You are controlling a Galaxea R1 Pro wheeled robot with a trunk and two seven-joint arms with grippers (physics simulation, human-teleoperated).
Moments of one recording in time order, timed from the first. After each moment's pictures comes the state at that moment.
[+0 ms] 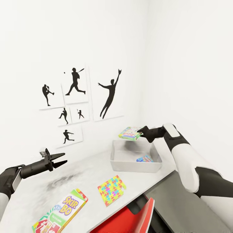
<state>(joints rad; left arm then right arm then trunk) -0.75 0.40 0.32 -0.56 0.09 0.89 -1.55 -1.20 -0.01 -0.17 -0.48 -1.11 0.82 -0.45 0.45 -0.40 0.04</state>
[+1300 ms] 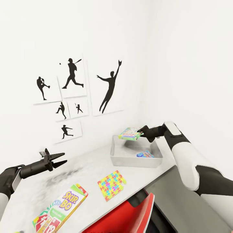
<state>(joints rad) -0.75 0.40 0.32 -0.56 0.10 0.89 -1.56 -1.22 -0.01 -0.17 -0.48 -1.18 0.85 -0.54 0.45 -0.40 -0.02</state>
